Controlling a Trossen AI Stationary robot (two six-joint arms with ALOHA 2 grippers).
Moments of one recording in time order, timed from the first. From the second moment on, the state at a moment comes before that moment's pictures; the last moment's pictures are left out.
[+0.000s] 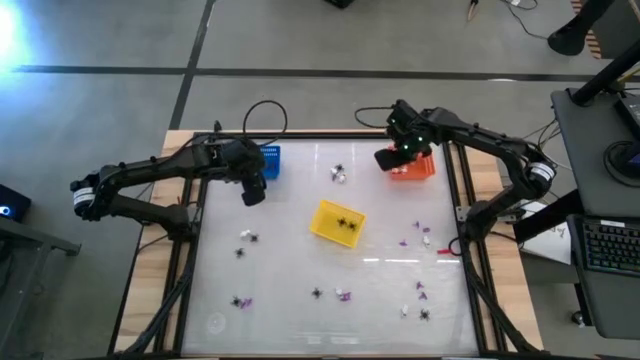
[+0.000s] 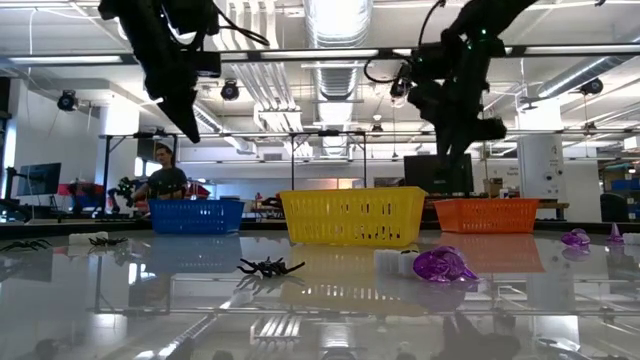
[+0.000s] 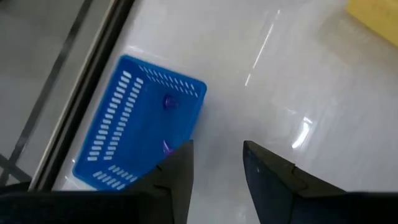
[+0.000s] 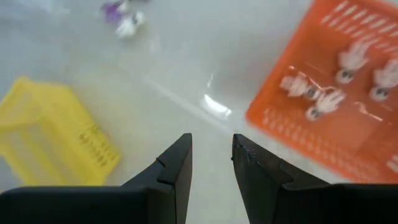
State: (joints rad) left arm 0.37 1.18 0.97 -0.86 -0.23 0.06; right arm -0.70 1.51 1.22 -1.01 -0.24 0.41
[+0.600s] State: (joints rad) left arm 0.37 1.18 0.97 -0.91 -0.23 0.14; right arm -0.32 1.51 1.24 -1.27 -0.17 0.62
